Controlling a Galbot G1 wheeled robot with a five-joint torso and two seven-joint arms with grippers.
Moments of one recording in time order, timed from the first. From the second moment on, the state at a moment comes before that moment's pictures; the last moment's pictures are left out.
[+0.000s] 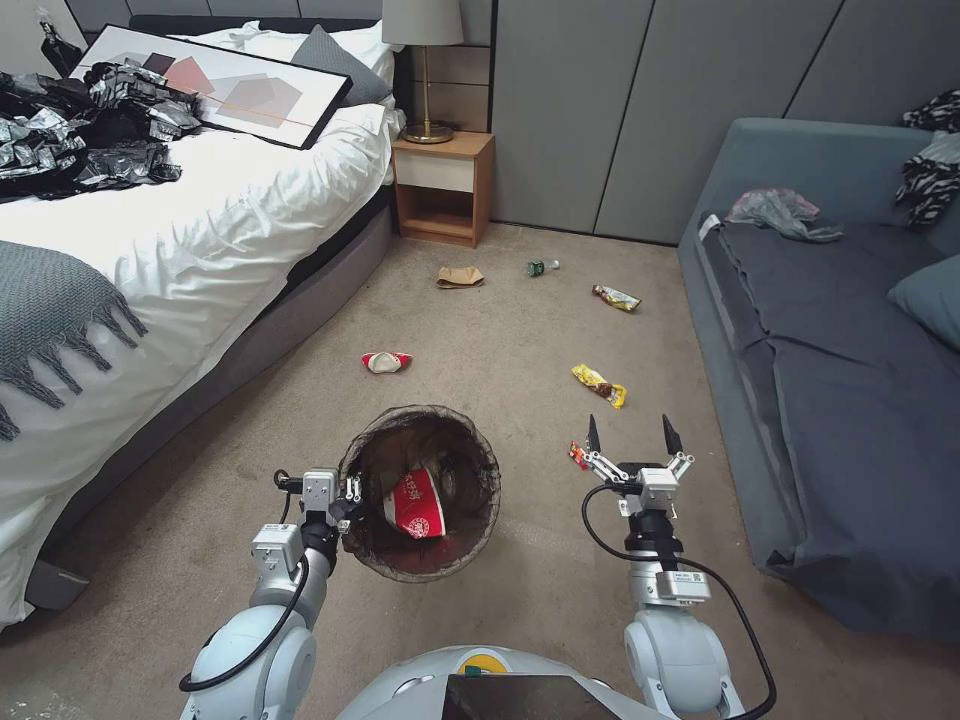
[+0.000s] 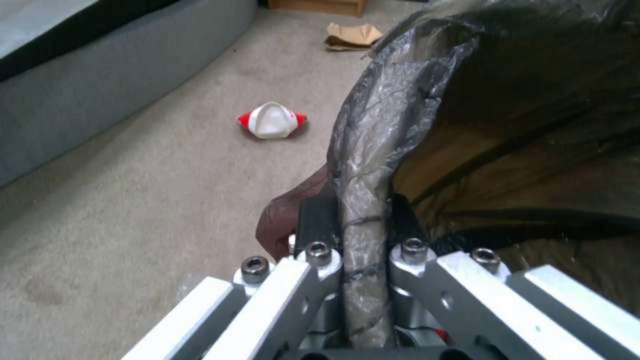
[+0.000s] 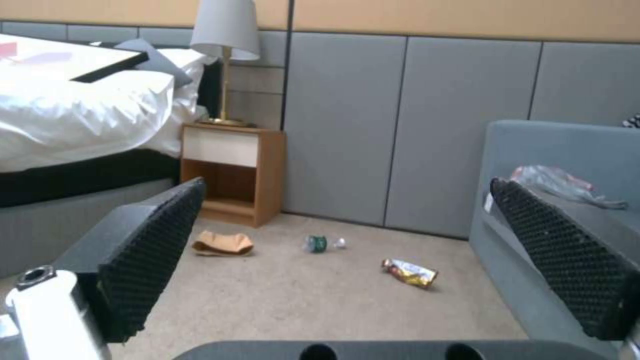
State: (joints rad) left arm 1.73 -1.43 -0.53 -2.30 -0.18 0.38 -0.05; right arm -1.65 1.54 0.55 2.02 -0.08 0.44 0.09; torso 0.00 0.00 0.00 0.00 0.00
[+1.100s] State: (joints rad) left arm 1.71 -1.43 -0.50 -2.29 -0.21 0.36 -0.04; right arm -1.68 1.57 0.59 2.01 -0.09 0.50 0.08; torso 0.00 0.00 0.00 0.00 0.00
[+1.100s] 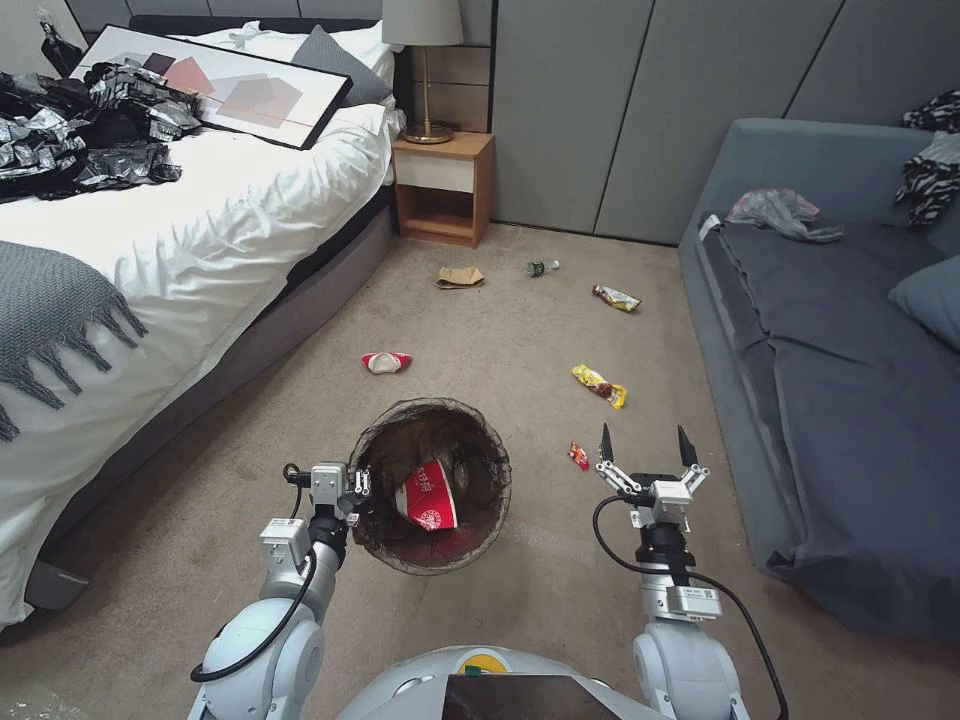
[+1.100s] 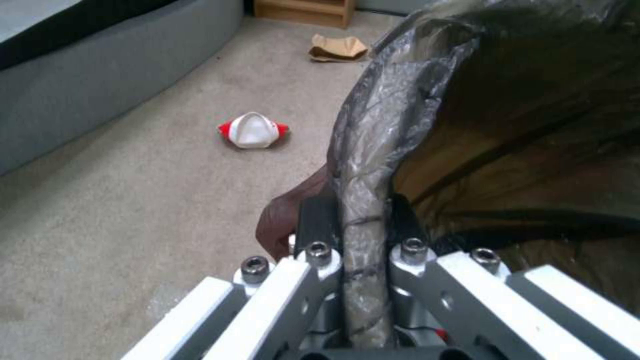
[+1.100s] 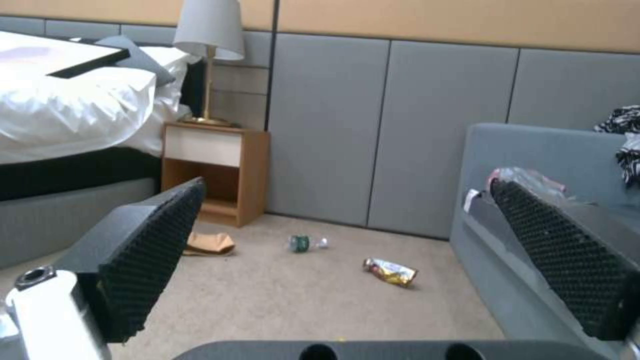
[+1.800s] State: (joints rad) left arm 1.70 -1.44 -0.51 -2.29 -0.21 0.36 -0.04; right arm -1.66 1.58 0.60 2.00 -0.09 0.51 0.07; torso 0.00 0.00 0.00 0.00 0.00
